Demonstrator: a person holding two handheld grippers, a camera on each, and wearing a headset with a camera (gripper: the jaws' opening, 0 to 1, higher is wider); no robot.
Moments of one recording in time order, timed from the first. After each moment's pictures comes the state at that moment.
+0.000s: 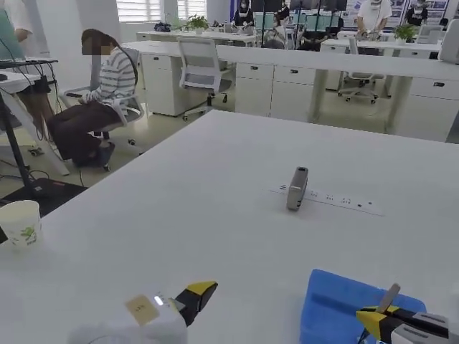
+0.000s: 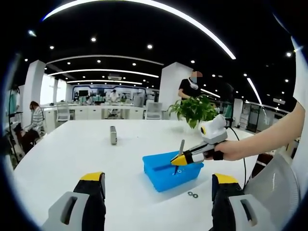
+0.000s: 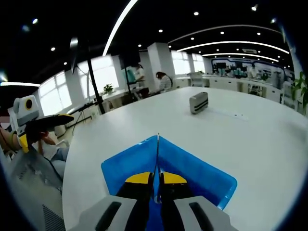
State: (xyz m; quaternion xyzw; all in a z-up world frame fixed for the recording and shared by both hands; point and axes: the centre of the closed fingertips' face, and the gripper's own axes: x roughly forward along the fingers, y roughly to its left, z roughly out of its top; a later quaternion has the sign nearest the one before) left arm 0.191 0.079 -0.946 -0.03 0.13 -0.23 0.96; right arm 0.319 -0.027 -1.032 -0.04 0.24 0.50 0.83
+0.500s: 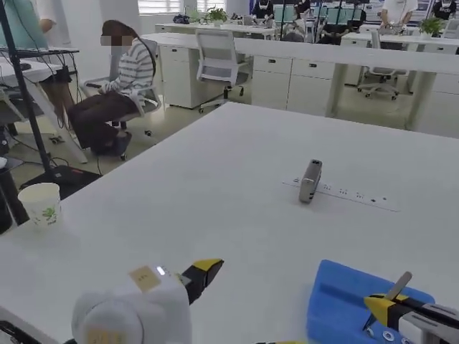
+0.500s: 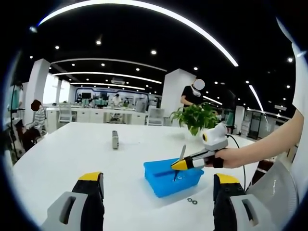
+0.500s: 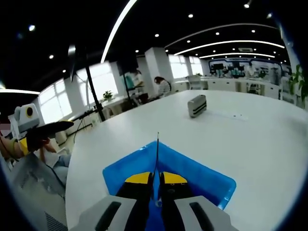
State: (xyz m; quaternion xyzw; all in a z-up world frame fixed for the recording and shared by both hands) left arm 0.193 0.084 -0.937 -0.05 0.10 -0.22 0.97; right arm 0.321 -0.026 -1.022 0.00 0.23 0.50 0.83
